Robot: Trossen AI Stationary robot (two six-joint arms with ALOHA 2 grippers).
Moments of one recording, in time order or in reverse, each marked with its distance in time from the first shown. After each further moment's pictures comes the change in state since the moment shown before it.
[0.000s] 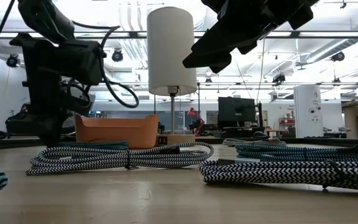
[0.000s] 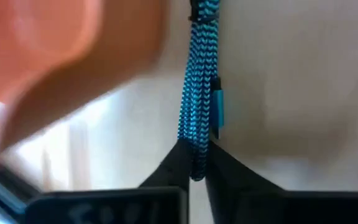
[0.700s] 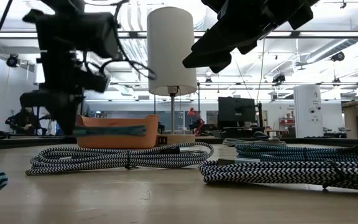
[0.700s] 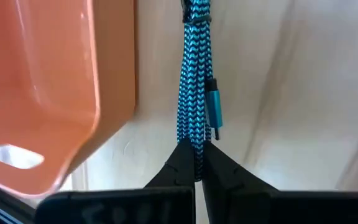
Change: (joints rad) left arm -0.072 0.001 0.200 -0.114 0.058 0.014; right arm 0.000 0.000 0.000 0.000 0.000 0.000
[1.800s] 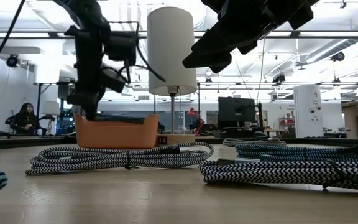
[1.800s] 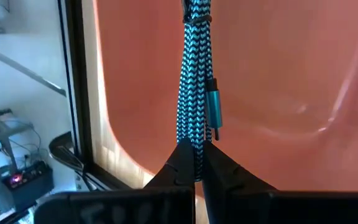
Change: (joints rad) left arm 0.411 0.006 0.111 -0.023 -0.186 0.393; right arm 0.001 0.000 0.000 0.000 0.000 0.000
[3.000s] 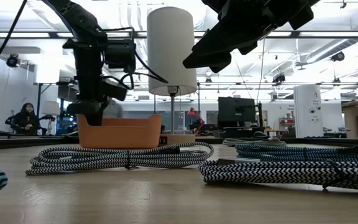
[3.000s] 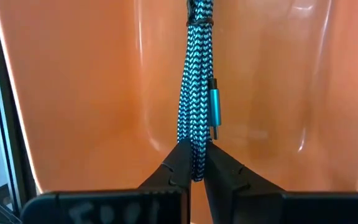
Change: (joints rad) left arm 0.029 0.000 -0.103 0.228 0.173 0.104; right arm 0.000 0.000 -0.002 0.000 0.000 -0.016
